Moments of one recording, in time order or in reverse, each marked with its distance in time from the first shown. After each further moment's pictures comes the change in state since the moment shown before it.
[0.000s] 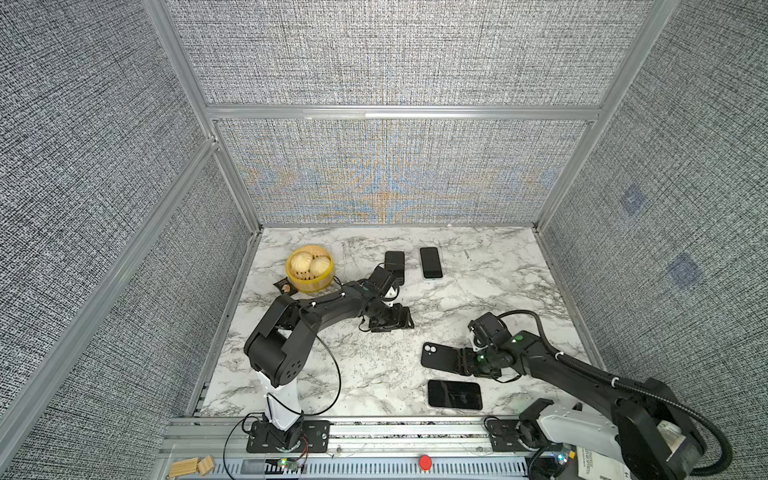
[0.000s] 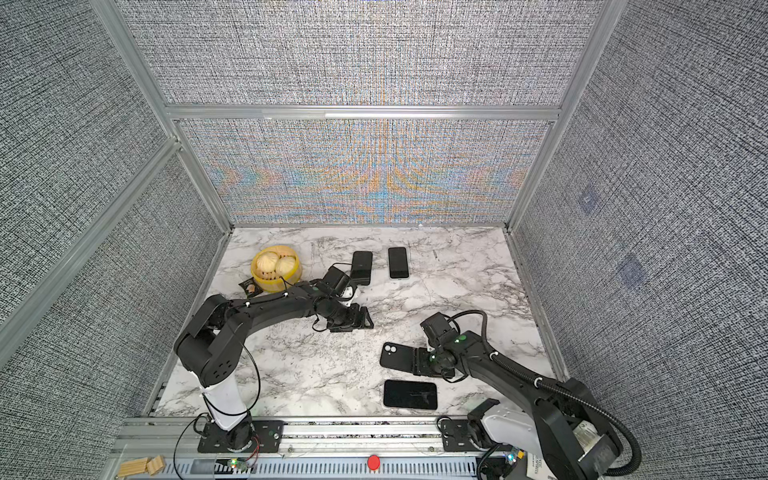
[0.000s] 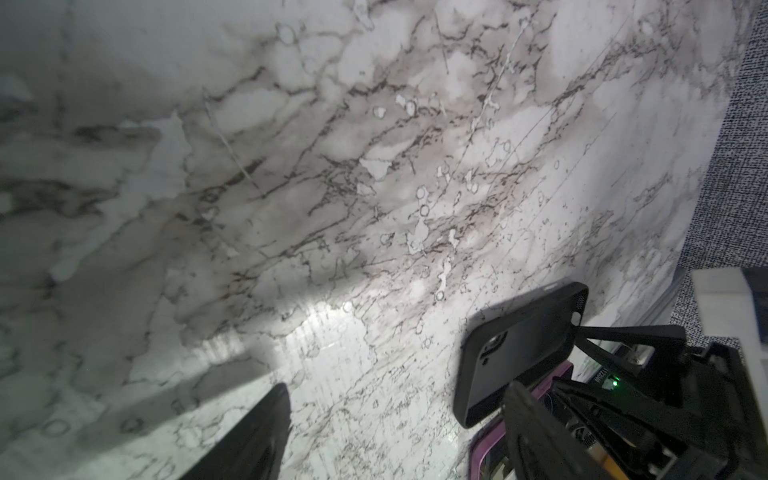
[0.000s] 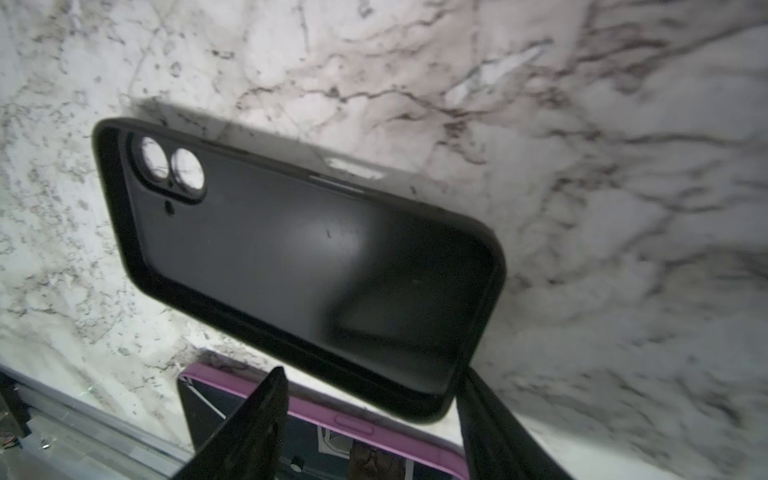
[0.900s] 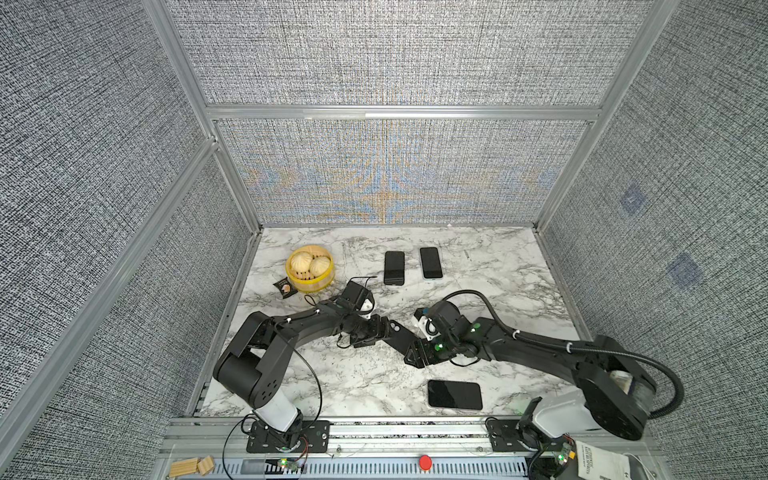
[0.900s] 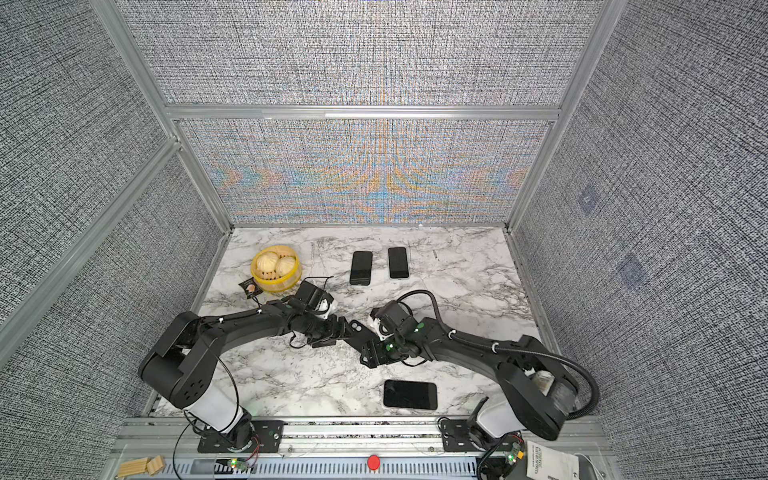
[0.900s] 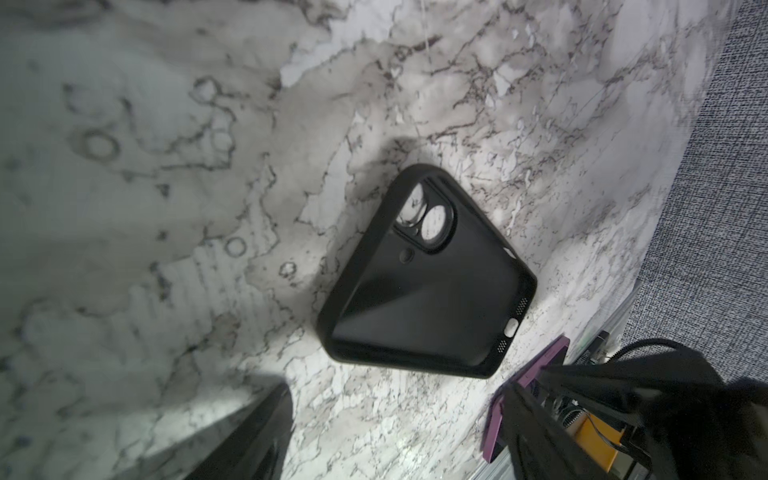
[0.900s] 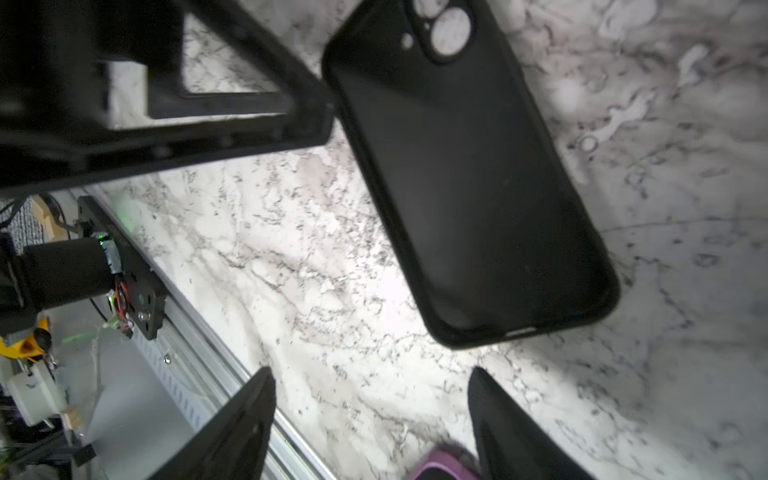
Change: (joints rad) left arm 0.103 -0.184 -0.316 0.158 0.092 -0.077; right arm 0.276 0.209 0.275 0.160 -0.076 -0.121
